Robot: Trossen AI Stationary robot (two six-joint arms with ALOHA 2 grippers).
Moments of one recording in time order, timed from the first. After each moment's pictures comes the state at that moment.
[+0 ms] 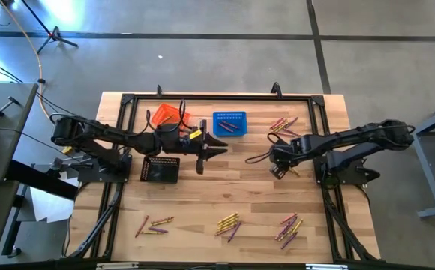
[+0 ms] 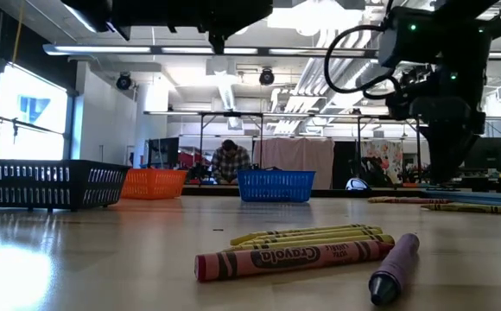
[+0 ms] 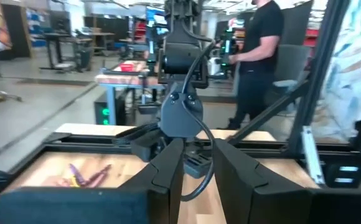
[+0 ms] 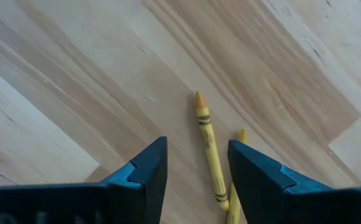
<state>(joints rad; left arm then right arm) 0.02 1.45 0.78 0.69 0.03 -0.03 0.00 1.25 0.67 -0.82 0.13 0.77</state>
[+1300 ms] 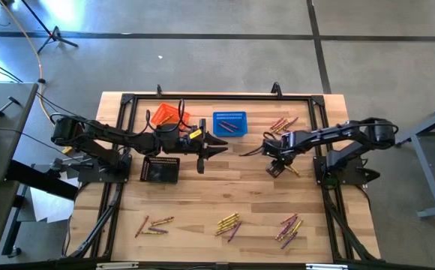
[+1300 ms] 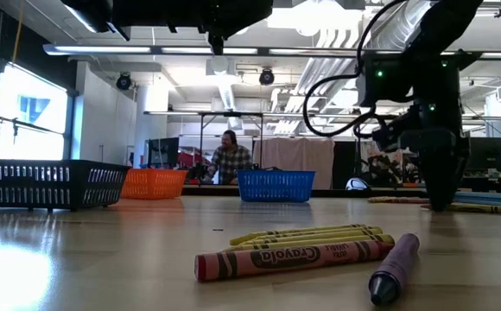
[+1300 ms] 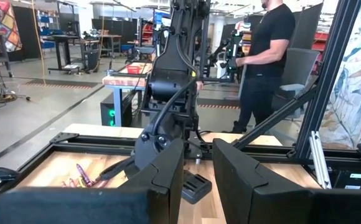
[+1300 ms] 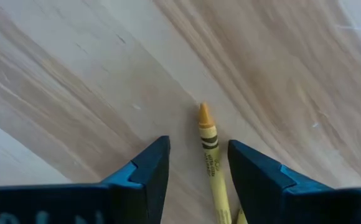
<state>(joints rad) 0.02 1.45 0.78 0.70 0.02 -0.05 -0.13 1.46 0.67 -0.73 -0.03 0.62</state>
